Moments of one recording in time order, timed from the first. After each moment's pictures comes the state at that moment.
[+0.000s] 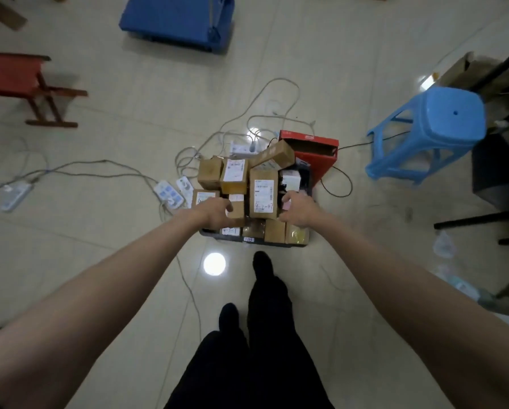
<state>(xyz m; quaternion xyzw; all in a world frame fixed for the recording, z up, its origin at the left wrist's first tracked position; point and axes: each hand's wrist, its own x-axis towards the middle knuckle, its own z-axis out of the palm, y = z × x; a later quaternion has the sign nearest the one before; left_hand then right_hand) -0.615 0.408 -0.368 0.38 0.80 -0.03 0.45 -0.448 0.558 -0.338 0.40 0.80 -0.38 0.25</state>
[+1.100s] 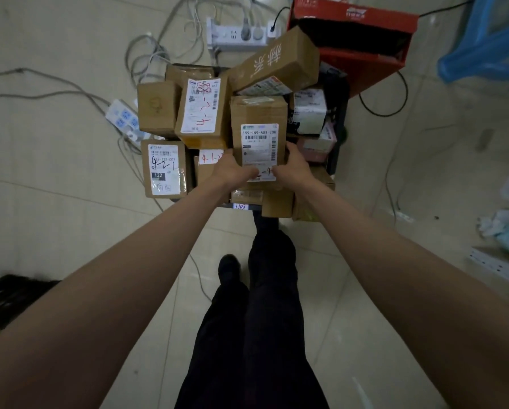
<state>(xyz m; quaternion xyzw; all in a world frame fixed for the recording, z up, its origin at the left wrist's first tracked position) -0.623 0.555 -0.654 0.00 0.80 0.21 0.57 -0.517 0.654 -0.677 0.55 0.56 -0.58 0.20</state>
